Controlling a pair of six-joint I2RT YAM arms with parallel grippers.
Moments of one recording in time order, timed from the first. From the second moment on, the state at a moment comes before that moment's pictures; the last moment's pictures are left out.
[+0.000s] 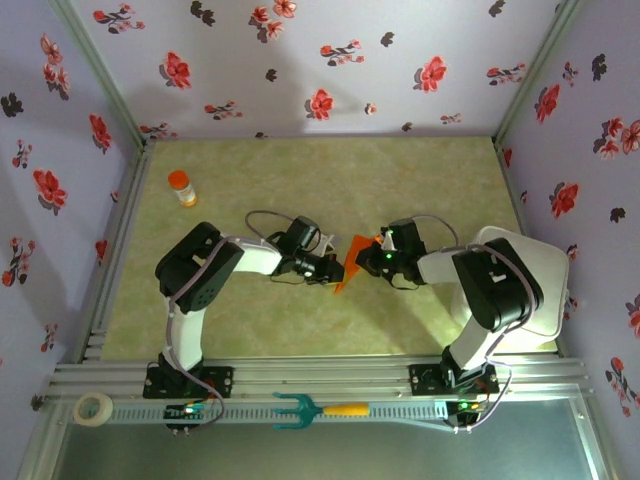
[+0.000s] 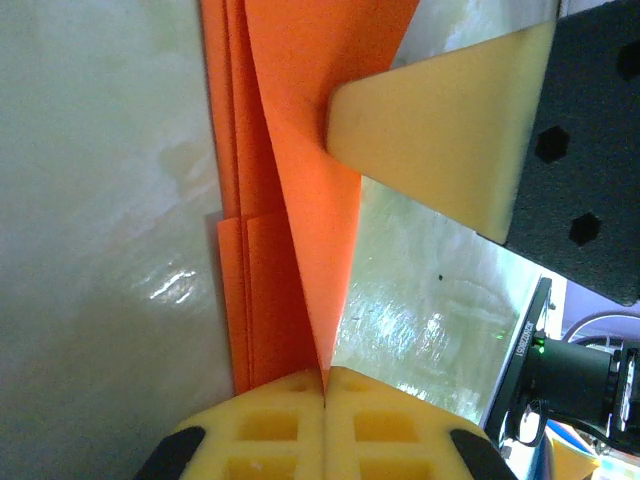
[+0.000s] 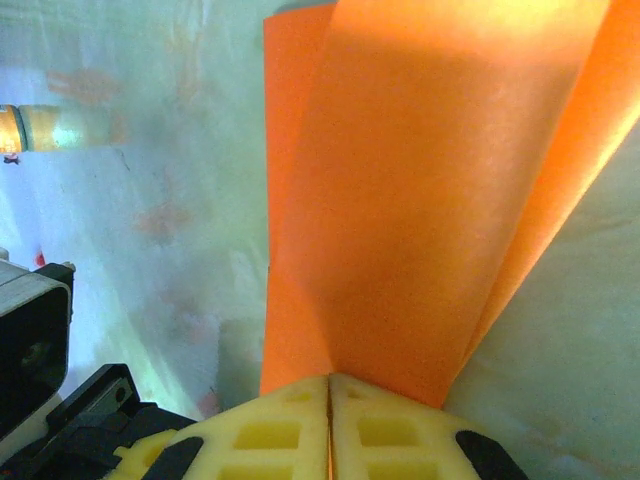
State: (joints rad) left arm -0.76 2.00 0.98 0.12 0.71 -0.70; right arm 0.39 1.68 0.59 0.24 -0.53 0.90
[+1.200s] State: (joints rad) left arm -0.78 1.94 0.93 0.10 0.67 -0.65; right arm 0.39 1.70 0.66 0.10 -0.53 0.86
